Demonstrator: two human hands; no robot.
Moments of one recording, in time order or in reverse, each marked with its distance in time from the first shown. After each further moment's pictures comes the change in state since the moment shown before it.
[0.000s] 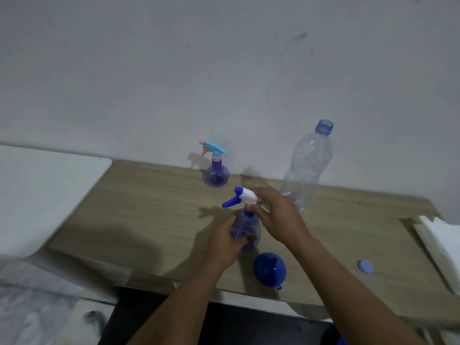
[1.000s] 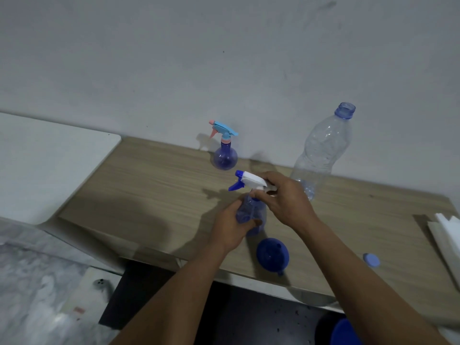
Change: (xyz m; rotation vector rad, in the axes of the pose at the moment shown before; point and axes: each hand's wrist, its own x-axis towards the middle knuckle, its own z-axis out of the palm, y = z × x) left_hand -0.004 0.004 0.002 0.036 0.021 0.008; right_hand 0.010 0.013 0.002 0.058 -0.033 -0.044
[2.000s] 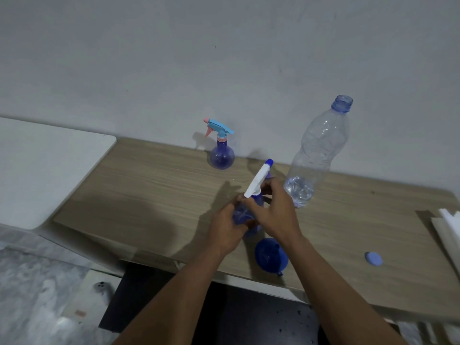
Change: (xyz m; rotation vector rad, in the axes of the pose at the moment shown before) left_hand 0.000 -0.010 0.004 -0.028 0.056 -0.031; right_hand -0.019 0.016 0.042 0.269 0.195 0.143
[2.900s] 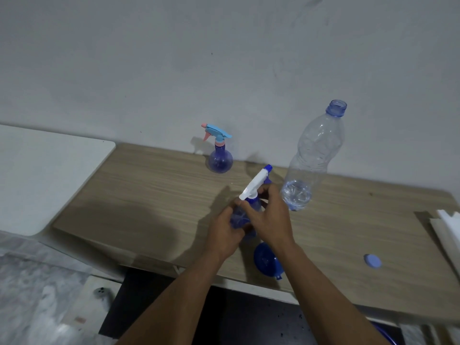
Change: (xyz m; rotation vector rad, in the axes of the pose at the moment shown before) left_hand 0.002 -0.005 0.005 -0.072 0.035 0.032; right_hand -0.005 0.005 0.010 0.043 0.060 0.052
